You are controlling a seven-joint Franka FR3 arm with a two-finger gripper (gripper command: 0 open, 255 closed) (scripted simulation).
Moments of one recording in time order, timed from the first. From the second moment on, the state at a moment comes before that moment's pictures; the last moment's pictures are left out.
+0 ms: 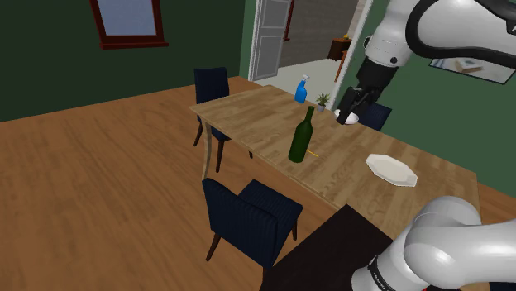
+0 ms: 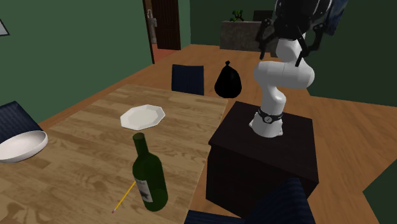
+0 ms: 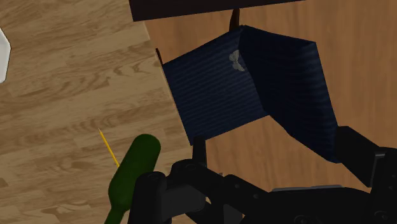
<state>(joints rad) 0.02 -0.83 -0.02 -2.31 -0.08 1.59 0.04</state>
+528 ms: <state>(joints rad) 0.00 -0.68 -0.12 -2.29 -0.12 1.72 -0.05</state>
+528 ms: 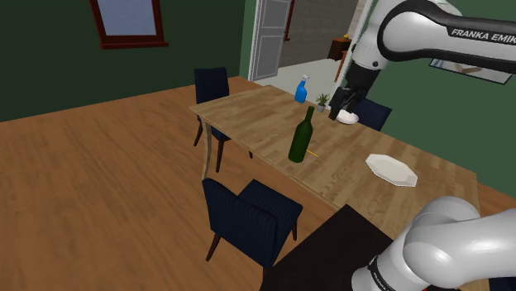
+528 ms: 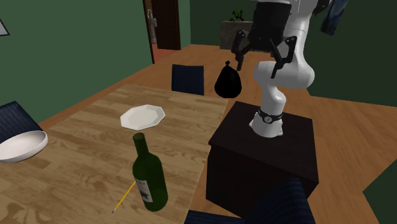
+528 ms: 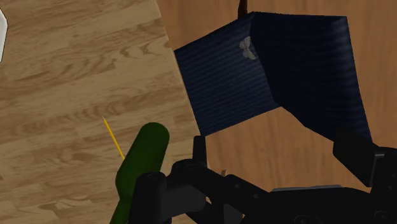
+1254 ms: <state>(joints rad) -0.01 -0.31 -0.30 -2.09 -0.10 1.90 -0.26</state>
